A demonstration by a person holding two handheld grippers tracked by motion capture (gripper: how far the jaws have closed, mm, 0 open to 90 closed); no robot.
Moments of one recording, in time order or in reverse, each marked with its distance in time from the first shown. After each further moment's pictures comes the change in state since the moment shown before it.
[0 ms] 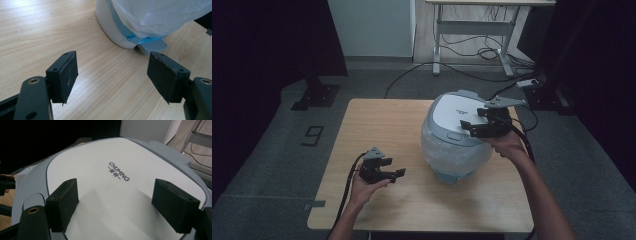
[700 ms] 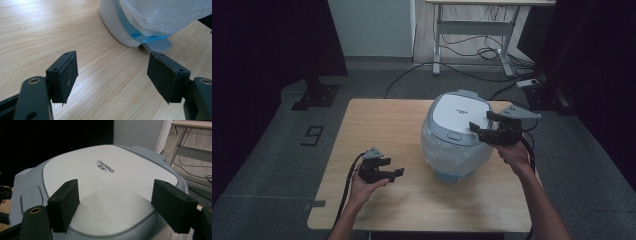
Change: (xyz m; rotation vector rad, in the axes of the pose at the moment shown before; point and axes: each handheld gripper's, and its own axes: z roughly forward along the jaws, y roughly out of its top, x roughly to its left) left arm 0.007 -0.004 0.001 -0.003 0.008 -0.012; right arm -0.008 -0.029 -0.023 -0.151 -0.040 0.036
